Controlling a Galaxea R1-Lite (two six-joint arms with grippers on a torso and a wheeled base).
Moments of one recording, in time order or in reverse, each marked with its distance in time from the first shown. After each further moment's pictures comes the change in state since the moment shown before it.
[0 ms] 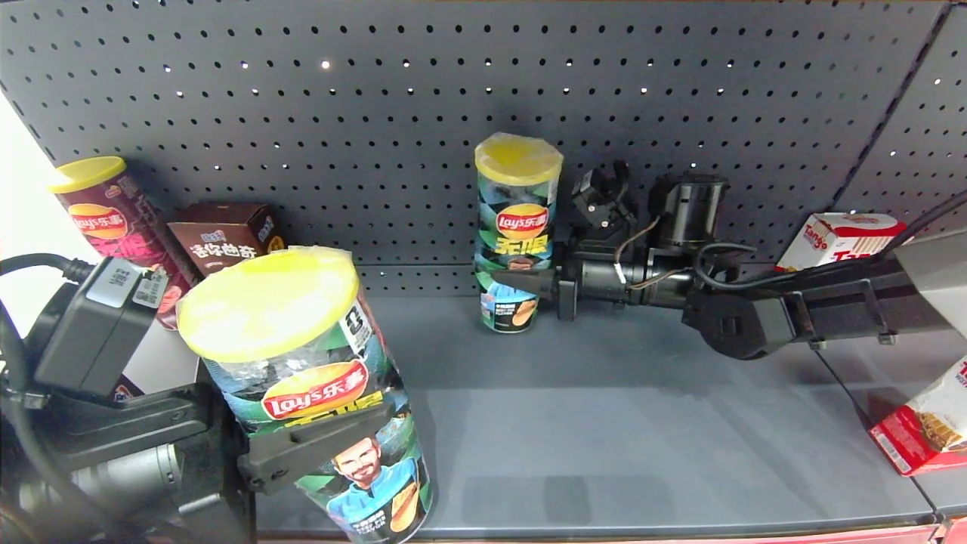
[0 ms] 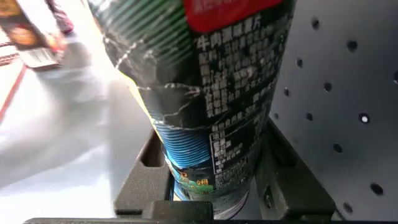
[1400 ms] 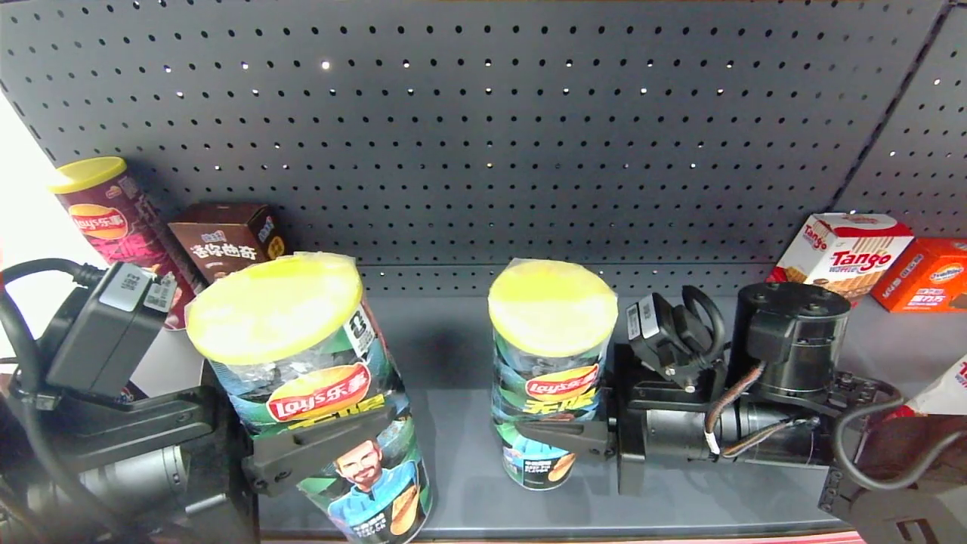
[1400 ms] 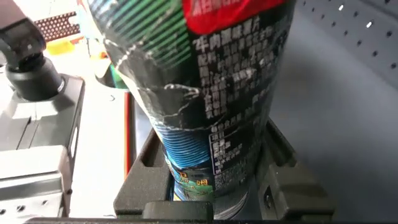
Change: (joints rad) left arm 0.003 0.006 0.006 0.002 0.003 -0.004; right arm 0.158 -0.307 0.722 -0.302 -0.100 -0.005
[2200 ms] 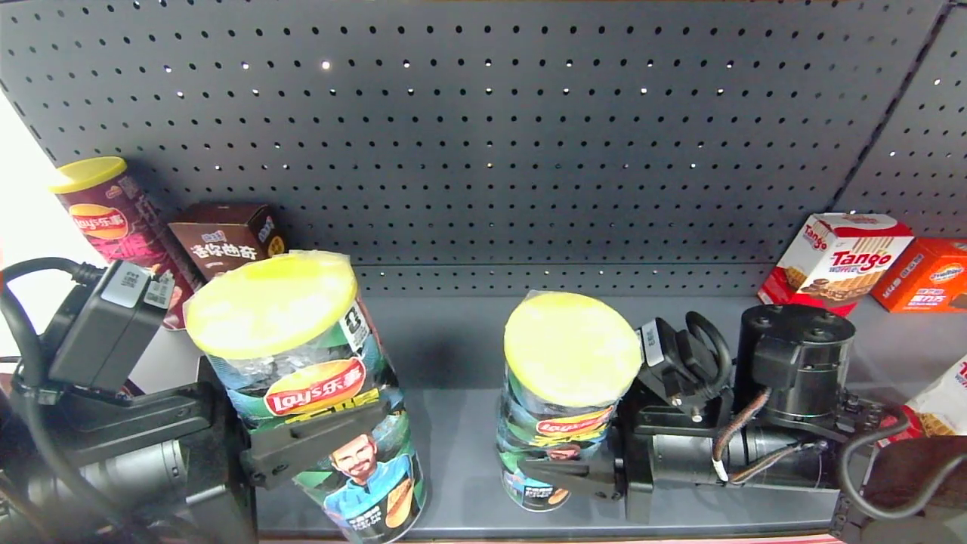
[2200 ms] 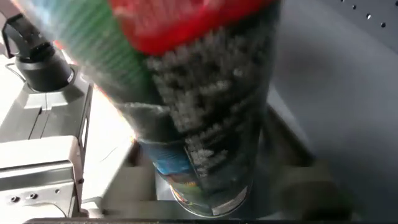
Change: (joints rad) left arm 0.024 0.003 0.002 0.000 -0.005 0.004; right arm 0.013 -0.003 0.068 -0.038 -0.001 0.000
